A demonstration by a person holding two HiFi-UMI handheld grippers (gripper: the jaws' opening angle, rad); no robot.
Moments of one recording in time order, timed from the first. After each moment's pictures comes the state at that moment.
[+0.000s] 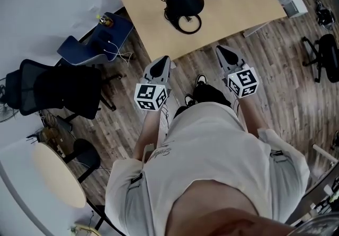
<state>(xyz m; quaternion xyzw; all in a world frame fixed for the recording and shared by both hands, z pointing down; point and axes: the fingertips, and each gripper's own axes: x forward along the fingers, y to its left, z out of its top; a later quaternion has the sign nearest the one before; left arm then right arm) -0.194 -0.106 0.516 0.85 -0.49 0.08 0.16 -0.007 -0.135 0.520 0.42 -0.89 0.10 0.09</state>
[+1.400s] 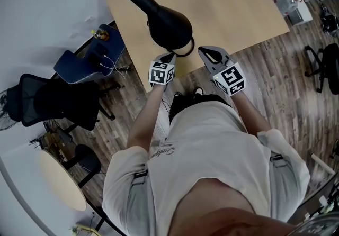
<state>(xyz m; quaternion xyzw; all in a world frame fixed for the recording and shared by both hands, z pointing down) -0.128 -0.278 0.704 0.82 -0.43 0.29 0.25 -0.020 -0.265 0.539 0.33 -0.94 0.06 0.11</state>
